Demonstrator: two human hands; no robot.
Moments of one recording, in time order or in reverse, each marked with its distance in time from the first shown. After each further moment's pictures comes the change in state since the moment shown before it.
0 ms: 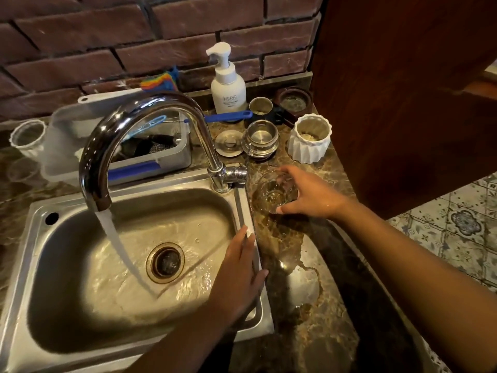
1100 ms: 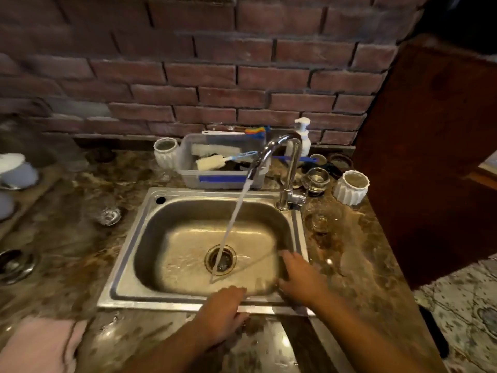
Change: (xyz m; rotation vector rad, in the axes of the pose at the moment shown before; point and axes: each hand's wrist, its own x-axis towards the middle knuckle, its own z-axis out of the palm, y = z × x) left_hand -0.165 -0.095 -0.061 0.235 -0.205 -0.107; right_hand -0.123 -0.132 0.165 -0.247 0.000 0.050
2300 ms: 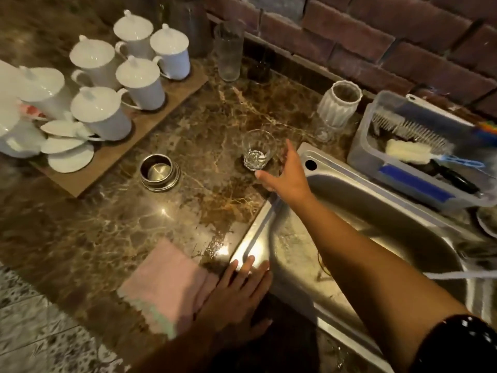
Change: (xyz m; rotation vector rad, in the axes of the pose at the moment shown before) left_hand -0.120 -0.222 0.032 0.081 0.320 -0.147; right_hand 0.236 -0.370 0.143 0.492 -0.137 -0.297
